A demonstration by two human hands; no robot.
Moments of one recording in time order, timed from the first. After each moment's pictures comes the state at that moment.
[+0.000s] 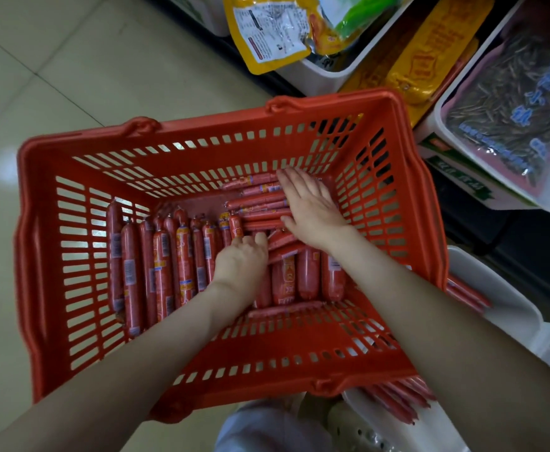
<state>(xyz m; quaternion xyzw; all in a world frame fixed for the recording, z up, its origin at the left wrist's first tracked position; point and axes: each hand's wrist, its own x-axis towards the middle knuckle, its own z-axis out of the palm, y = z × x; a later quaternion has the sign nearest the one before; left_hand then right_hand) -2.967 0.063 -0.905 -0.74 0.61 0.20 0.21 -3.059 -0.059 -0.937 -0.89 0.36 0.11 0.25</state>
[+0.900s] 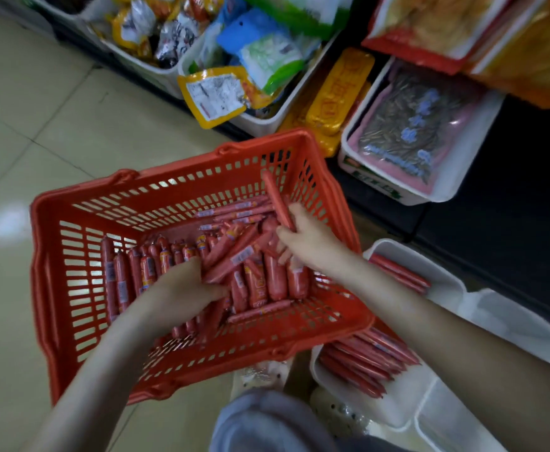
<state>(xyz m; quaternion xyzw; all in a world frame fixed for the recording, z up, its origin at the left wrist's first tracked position) -2.960 0.075 -0.745 -0.79 0.33 0.52 0.00 -3.123 -0.036 -0.804 -0.63 0.52 -0.02 0.58</state>
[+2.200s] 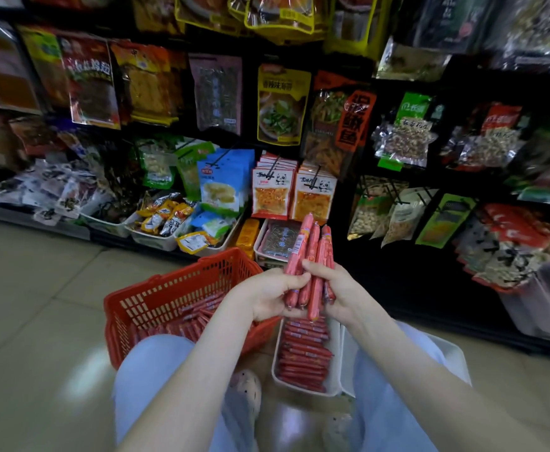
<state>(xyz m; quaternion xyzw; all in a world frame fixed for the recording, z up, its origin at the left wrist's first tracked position) -3.106 0.232 -0.478 -0.42 0.38 0.77 -0.28 -3.248 0.223 -0.495 -0.32 0.44 -0.46 0.70</state>
